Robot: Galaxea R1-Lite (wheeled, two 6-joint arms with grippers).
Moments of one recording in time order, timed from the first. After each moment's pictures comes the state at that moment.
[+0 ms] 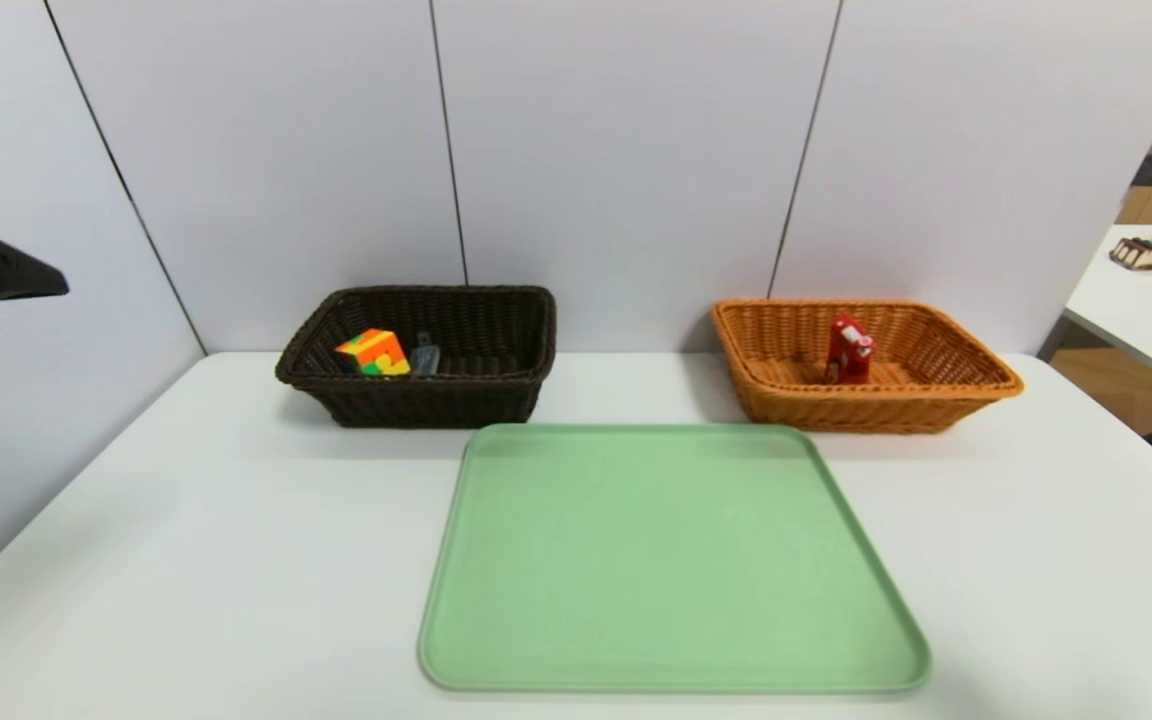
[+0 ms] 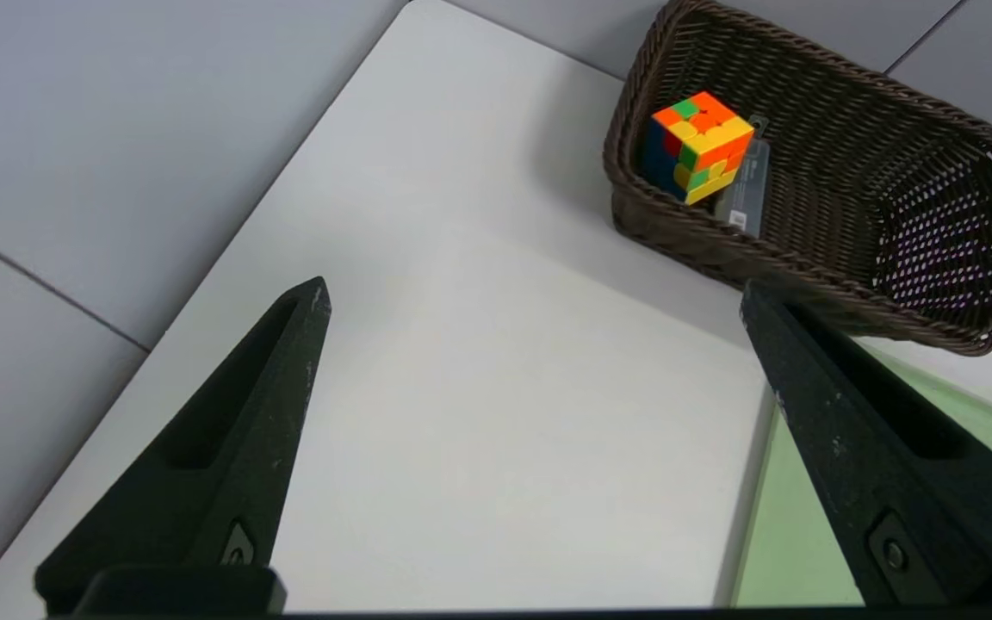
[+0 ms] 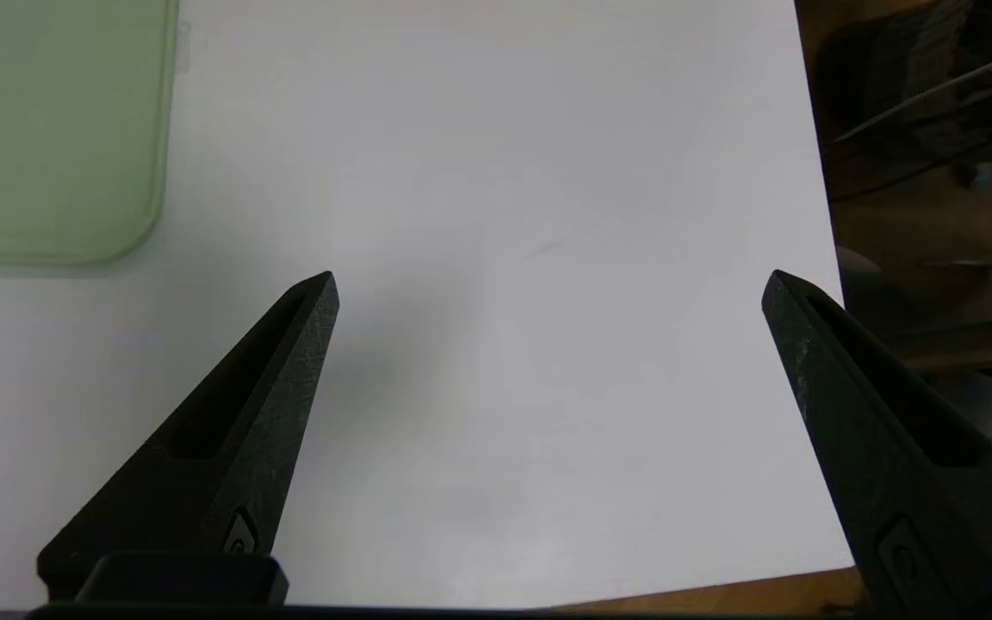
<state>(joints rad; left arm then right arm) -0.25 1.15 -1.32 0.64 0.50 -0.47 0.00 0.77 -0.82 0.65 -0.21 -0.18</state>
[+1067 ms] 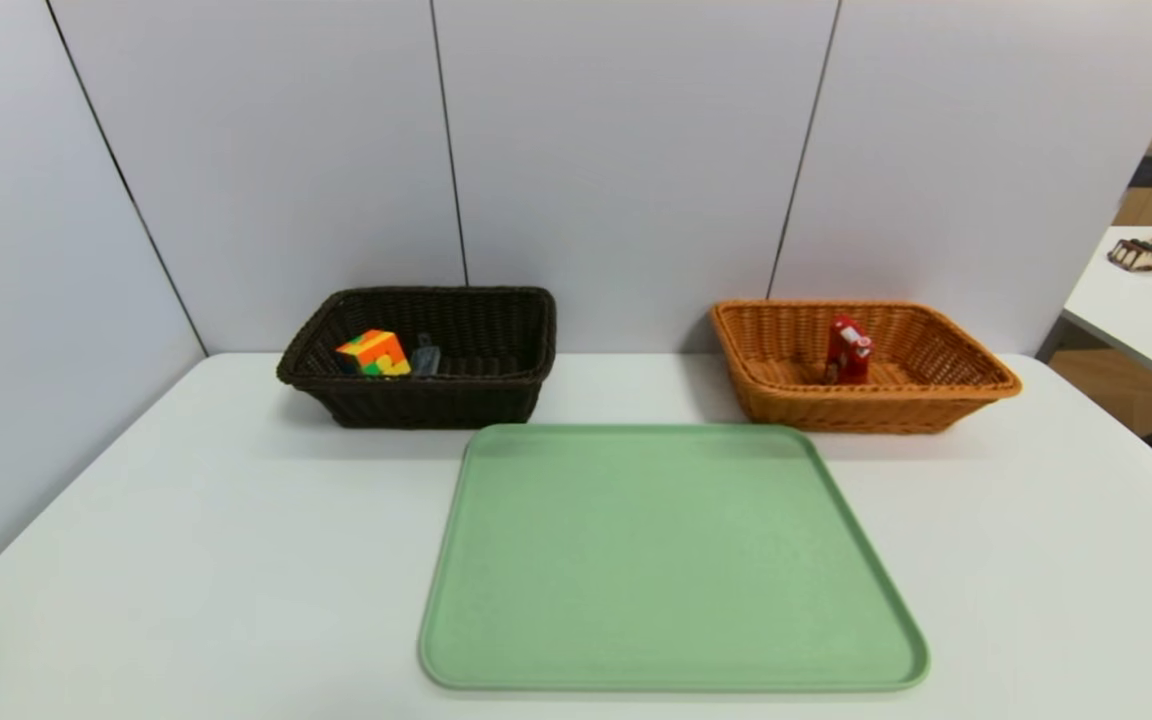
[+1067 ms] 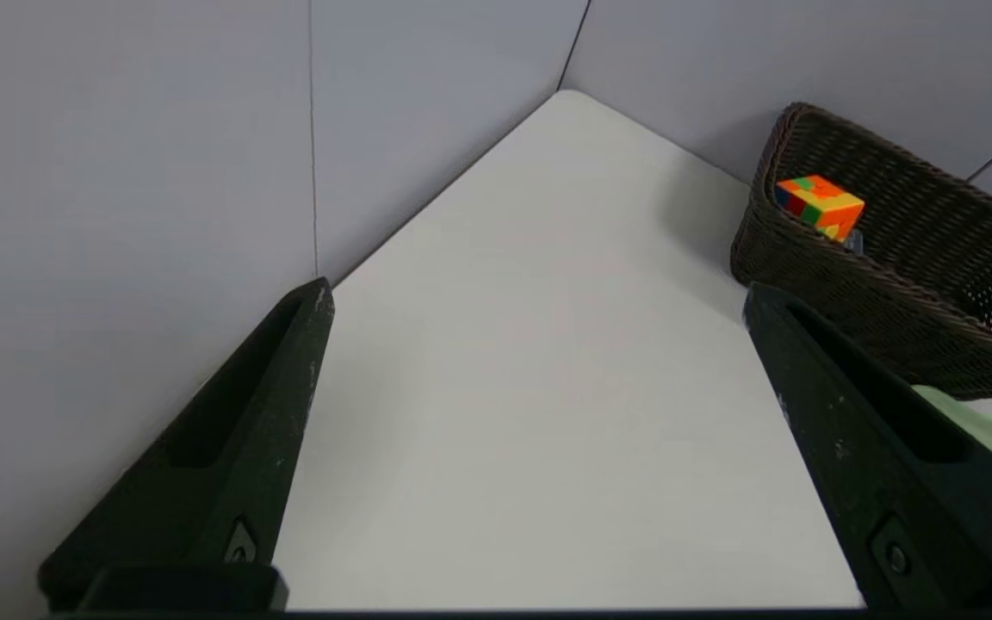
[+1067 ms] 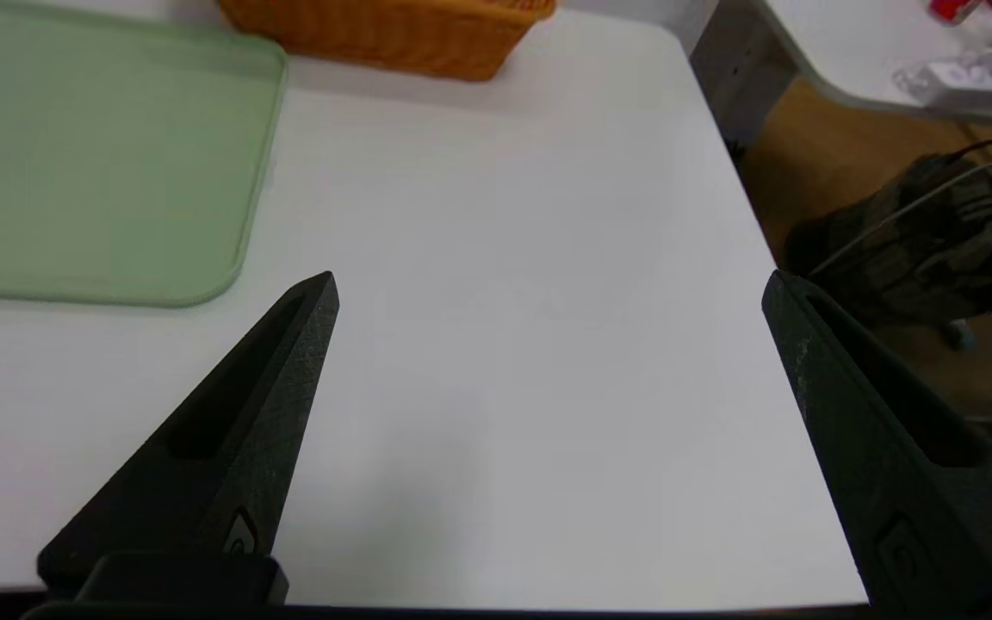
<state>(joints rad) -0.04 0.53 -0.78 0.43 0.50 -0.38 0.00 0.33 -0.74 0.63 -0.15 -0.19</state>
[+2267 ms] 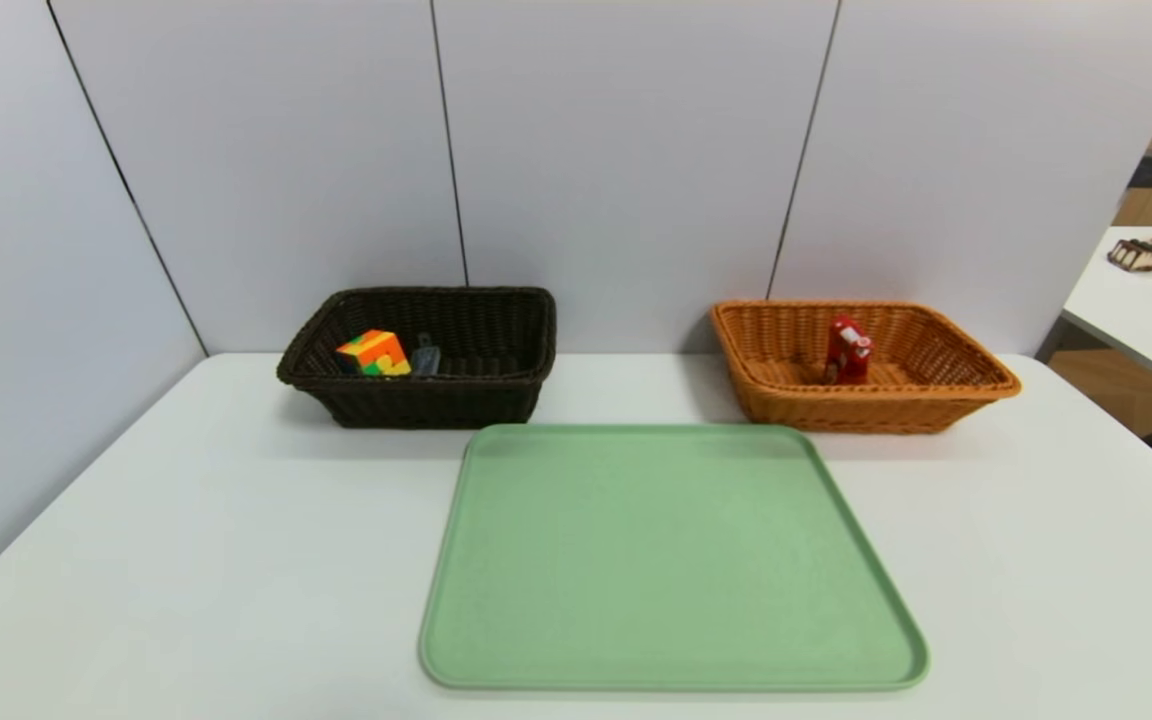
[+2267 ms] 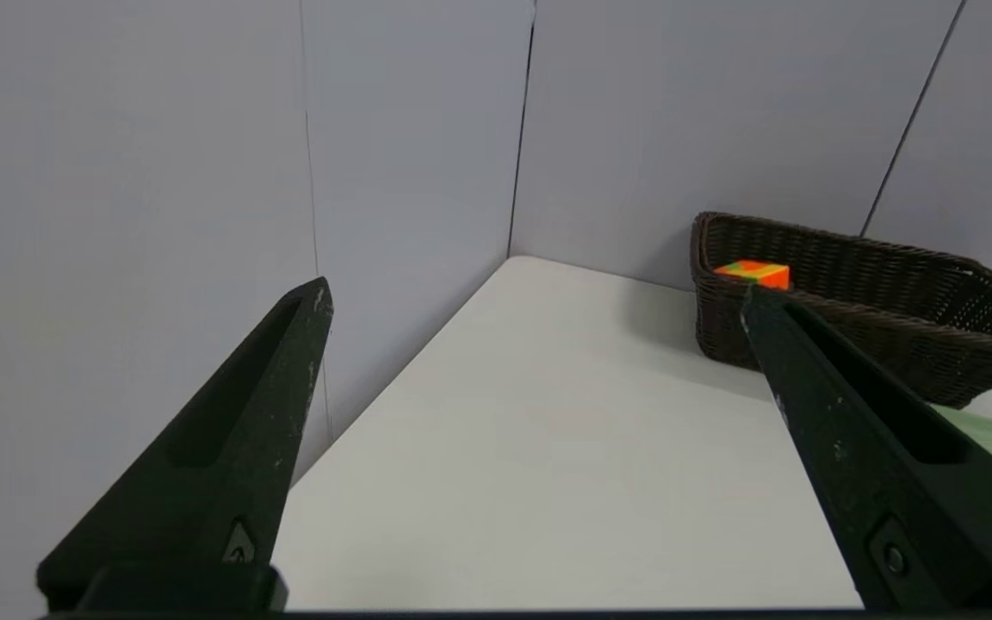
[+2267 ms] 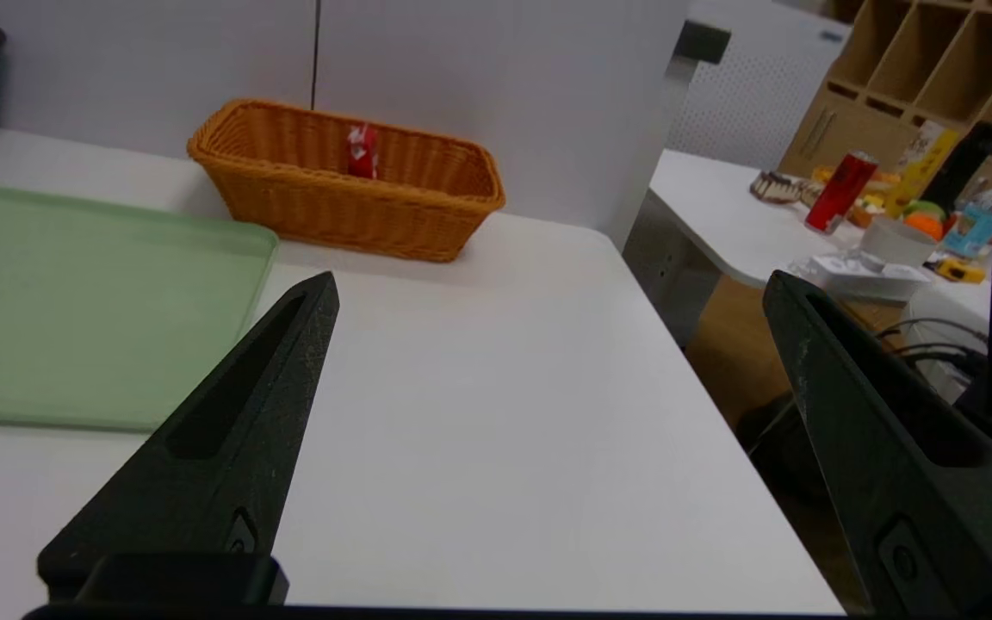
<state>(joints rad) 0.00 0.02 -0.40 0.08 0.35 -0.03 0.00 0.00 -0.56 0.40 -0.14 -0.27</state>
